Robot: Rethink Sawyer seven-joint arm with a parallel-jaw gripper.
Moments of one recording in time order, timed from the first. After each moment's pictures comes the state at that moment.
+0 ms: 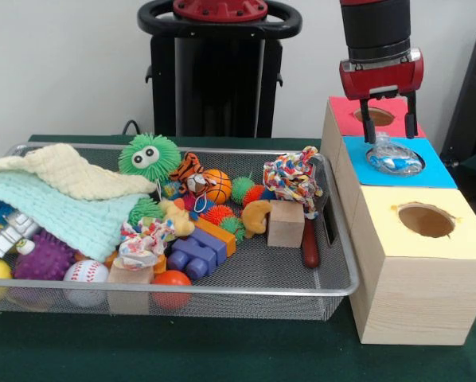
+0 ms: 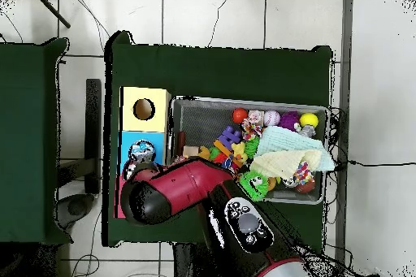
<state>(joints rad) -0.38 -0.82 0.53 2.02 -0.44 0.27 2.34</state>
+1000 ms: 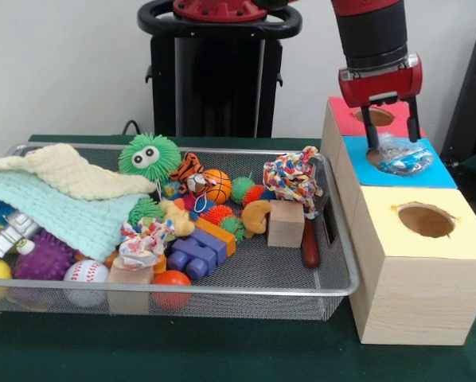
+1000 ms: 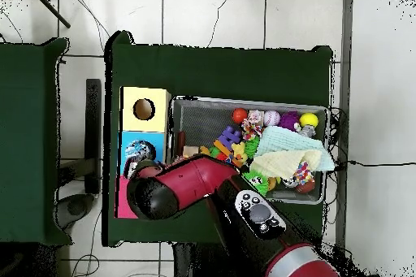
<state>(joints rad) -0.45 -0.76 0.61 2.03 -0.44 0.26 2.34</state>
